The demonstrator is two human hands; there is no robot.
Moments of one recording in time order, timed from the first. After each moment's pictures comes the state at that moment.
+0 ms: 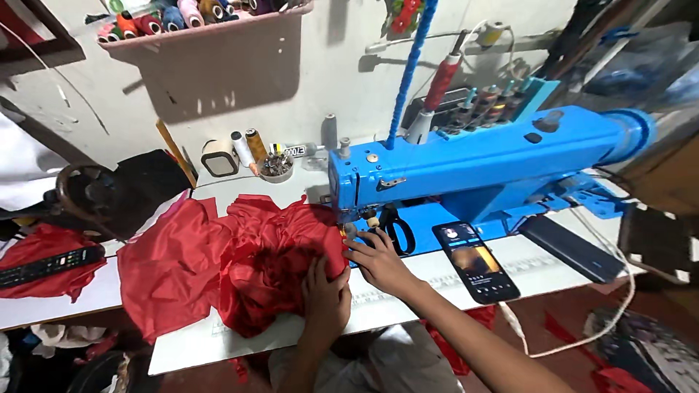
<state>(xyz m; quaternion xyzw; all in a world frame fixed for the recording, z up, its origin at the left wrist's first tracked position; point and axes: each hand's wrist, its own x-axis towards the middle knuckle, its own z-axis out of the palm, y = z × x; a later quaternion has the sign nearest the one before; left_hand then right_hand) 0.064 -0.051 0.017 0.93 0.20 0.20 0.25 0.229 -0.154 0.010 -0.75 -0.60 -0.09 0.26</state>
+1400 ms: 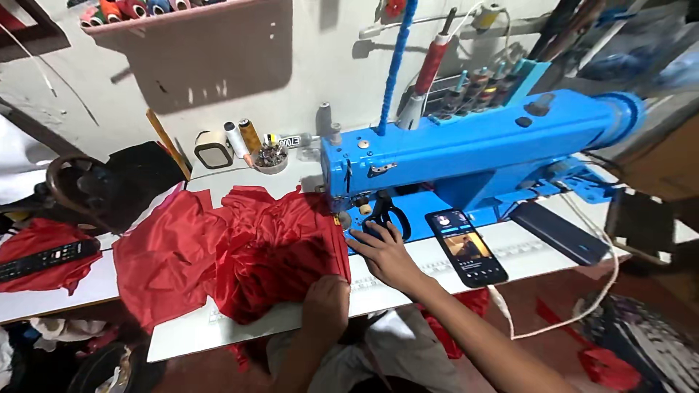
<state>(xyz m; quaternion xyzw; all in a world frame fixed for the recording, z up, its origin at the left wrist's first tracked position) 0.042 -0.064 0.006 0.93 0.06 0.30 0.21 0.224 -0.181 0.010 -0.79 -0.56 -0.07 0.25</state>
